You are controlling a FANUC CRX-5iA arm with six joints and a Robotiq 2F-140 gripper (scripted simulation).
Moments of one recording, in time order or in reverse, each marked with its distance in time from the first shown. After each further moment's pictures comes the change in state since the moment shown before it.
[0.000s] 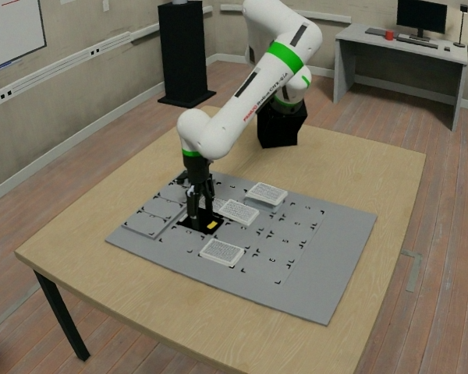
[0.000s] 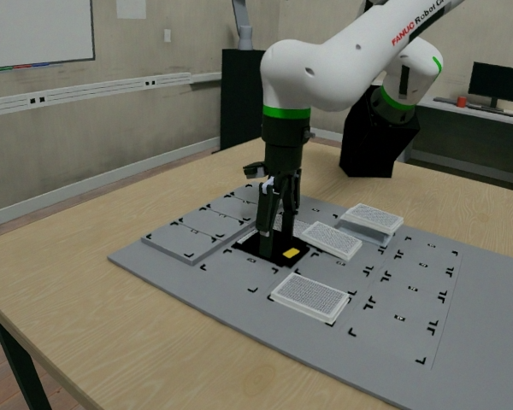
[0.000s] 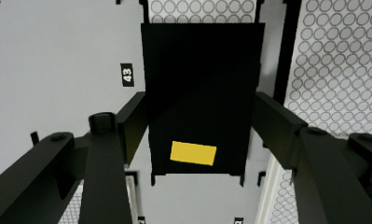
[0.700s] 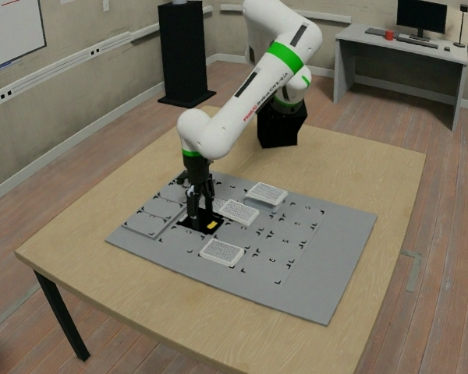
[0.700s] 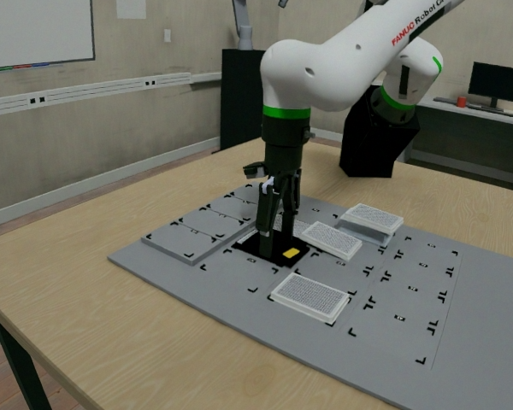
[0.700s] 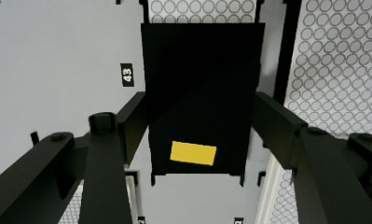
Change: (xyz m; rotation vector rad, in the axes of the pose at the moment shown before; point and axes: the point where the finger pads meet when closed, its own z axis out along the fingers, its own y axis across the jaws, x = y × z) arm 0.000 0.000 0.000 0.000 0.000 0.000
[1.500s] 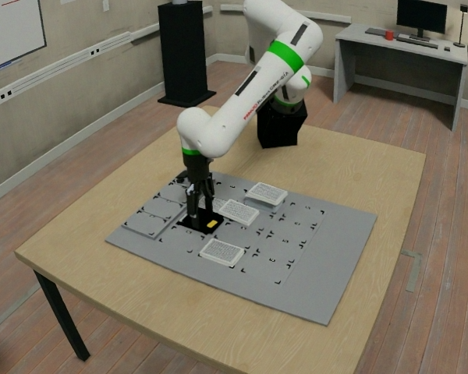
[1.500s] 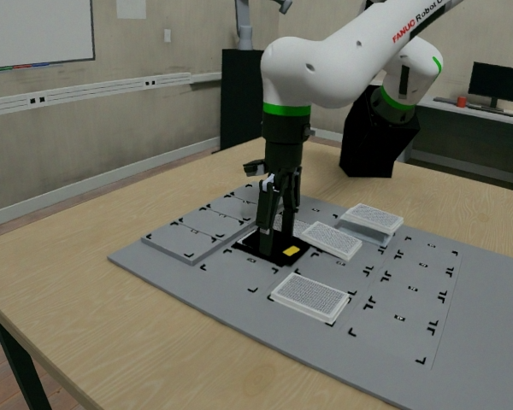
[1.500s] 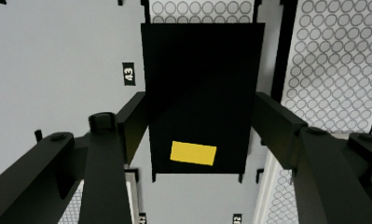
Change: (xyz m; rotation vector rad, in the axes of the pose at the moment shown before) arm 0.000 0.000 -0.005 0.000 0.000 0.000
